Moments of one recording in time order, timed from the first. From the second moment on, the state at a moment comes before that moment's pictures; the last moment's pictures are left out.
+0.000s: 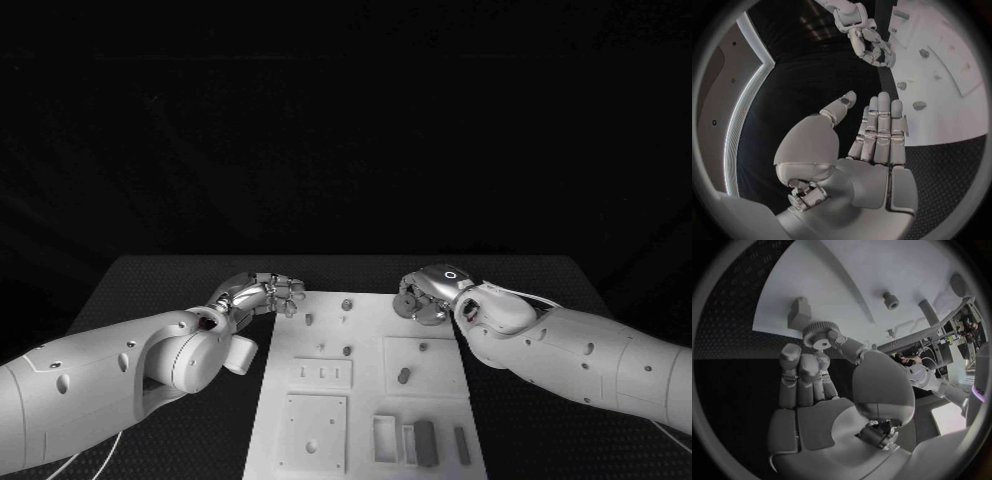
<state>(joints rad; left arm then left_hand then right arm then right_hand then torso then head) 1.30 -0.75 -0.16 1.37 -0.07 -0.25 0.25 1.09 -0.09 0.52 -0.28 0.11 0.78 0.18 0.40 0.41 1.18 0.12 0.12 0.15 1.04 0.04 0.61 0.63 0.04 0.82 -0.06 0.57 1.31 1.21 -0.66 -0.07 1.14 -1.72 -0.41 -0.11 1.10 -0.16 0.80 -0.26 0.05 0.86 0.12 0.37 0.50 1.07 -0.01 1.13 1.20 1.29 -0.12 1.26 1.01 0.23 1.23 -0.03 1.03 1.31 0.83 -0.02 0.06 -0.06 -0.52</state>
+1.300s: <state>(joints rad) 1.30 -0.75 -0.16 1.36 -0.07 -0.25 0.26 1.09 -0.09 0.52 -0.28 0.11 0.78 0.18 0.40 0.41 1.18 0.12 0.12 0.15 1.04 0.04 0.61 0.63 0.04 0.82 -0.06 0.57 1.31 1.21 -0.55 -0.08 1.31 -1.96 -0.50 -0.23 1.10 -0.19 0.82 -0.23 0.05 0.86 0.11 0.38 0.53 1.08 -0.02 1.13 1.19 1.30 -0.12 1.26 1.02 0.23 1.25 -0.04 1.03 1.31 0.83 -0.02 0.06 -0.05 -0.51</state>
